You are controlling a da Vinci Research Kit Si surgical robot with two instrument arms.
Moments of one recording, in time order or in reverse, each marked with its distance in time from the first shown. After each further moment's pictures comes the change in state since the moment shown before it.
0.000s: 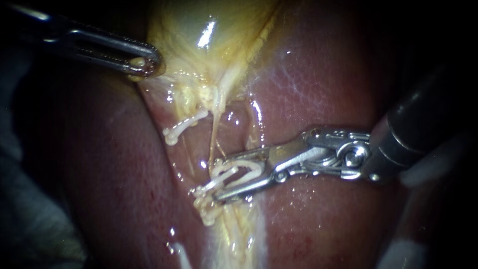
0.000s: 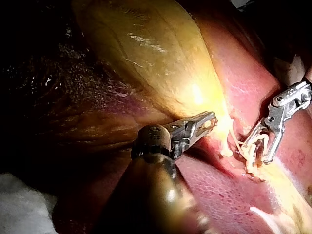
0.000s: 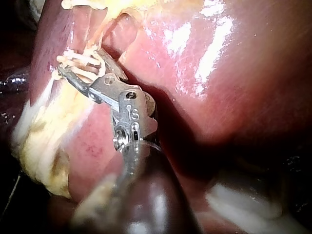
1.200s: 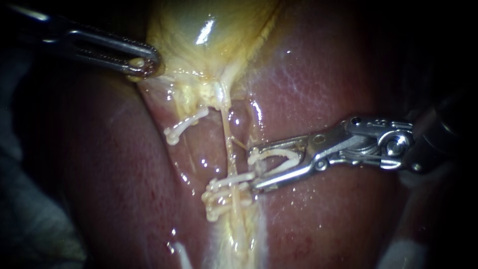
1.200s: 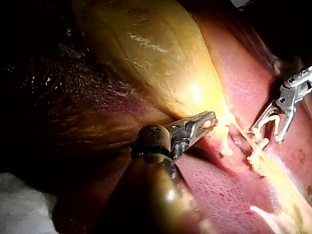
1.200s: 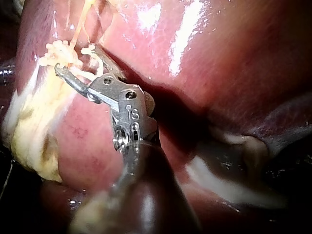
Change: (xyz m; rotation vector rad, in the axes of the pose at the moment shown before) right arm 0.000 0.000 -0.007 -0.005 0.012 0.033; left arm 0.000 0.000 0.000 0.000 0.000 0.000
